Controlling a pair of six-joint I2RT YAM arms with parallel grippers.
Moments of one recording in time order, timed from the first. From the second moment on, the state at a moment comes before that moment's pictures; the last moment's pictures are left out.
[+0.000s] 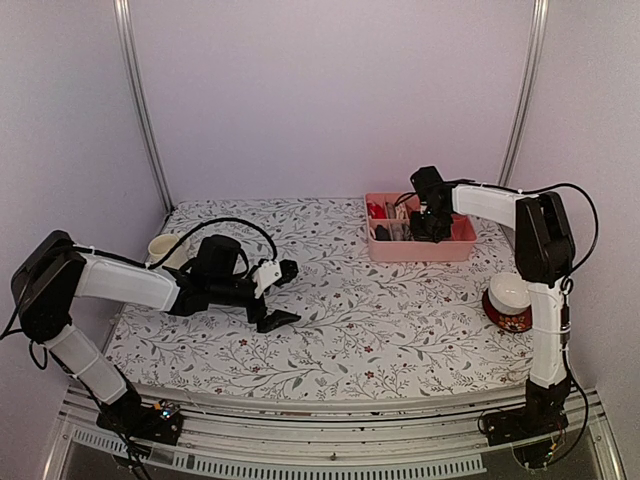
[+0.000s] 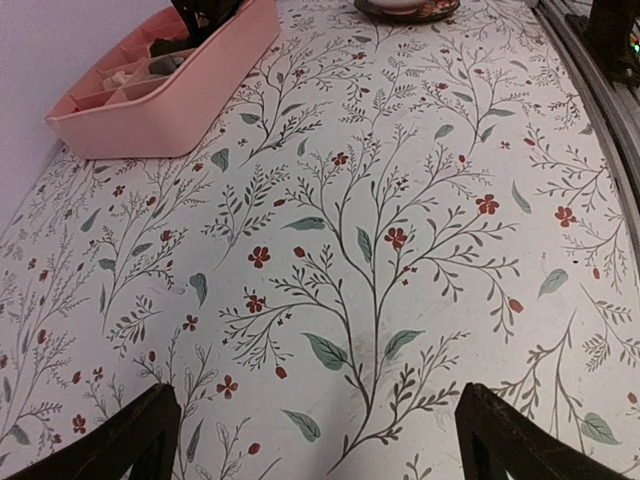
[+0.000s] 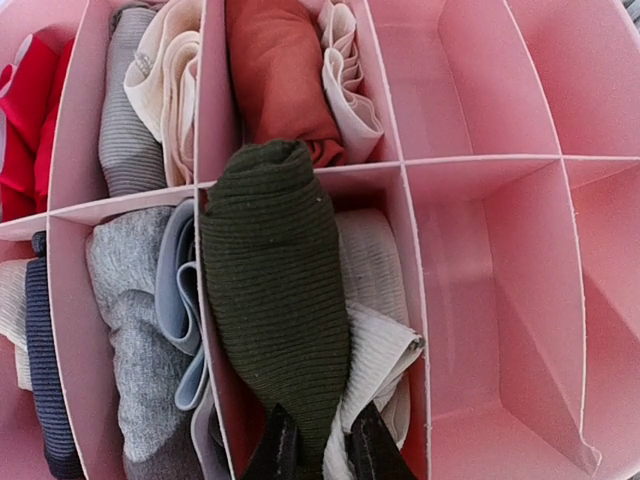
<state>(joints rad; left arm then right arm) -0.67 1.58 0.70 0.29 0.44 0.50 0.37 2.20 1.79 -0.65 0.26 0.41</state>
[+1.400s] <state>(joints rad) -0.67 1.56 0.70 0.29 0.46 0.50 0.36 2.23 2.07 -0.92 0.27 0.36</state>
